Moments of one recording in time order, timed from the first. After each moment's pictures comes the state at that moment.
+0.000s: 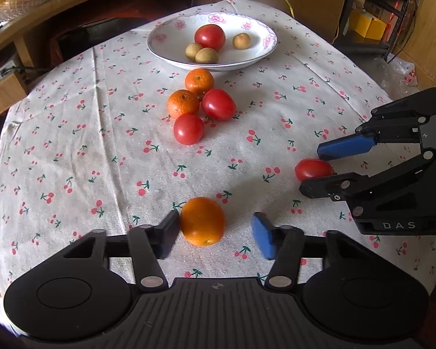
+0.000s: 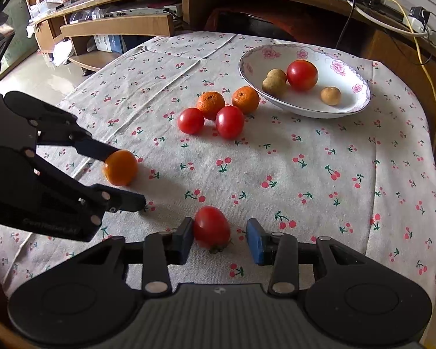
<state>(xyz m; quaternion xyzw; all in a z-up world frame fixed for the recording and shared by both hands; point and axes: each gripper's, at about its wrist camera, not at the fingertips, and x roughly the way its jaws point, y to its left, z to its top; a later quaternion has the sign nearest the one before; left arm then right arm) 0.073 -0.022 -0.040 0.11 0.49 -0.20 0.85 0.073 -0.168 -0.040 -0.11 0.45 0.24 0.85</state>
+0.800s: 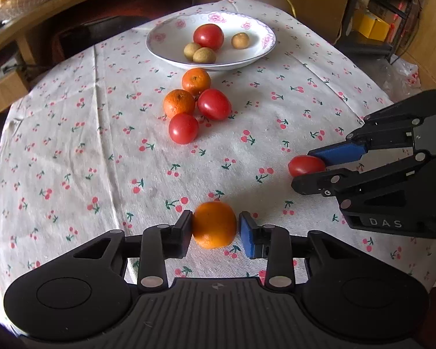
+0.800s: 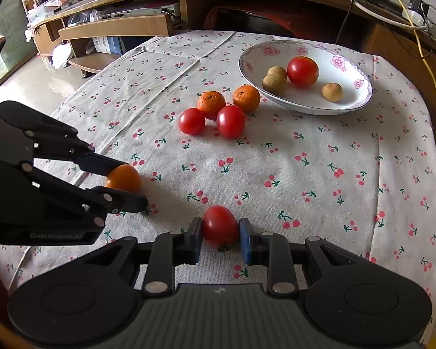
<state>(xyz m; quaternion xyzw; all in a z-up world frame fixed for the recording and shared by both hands) 0.072 -0.027 -0.037 0.10 0.49 -0.19 0.84 0.075 -0.167 -0.041 -0.10 0.46 0.23 0.85</state>
